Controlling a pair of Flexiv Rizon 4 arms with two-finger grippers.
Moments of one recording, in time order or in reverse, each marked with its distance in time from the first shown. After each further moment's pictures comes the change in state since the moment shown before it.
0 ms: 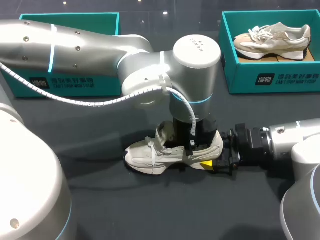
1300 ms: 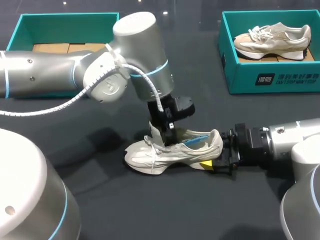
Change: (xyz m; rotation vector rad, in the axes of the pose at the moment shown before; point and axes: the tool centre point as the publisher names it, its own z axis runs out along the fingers) left arm -0.004 0.025 -0.030 0.287 0.291 -0.018; right arm 0.000 0.001 0.001 -0.001 0.000 0.000
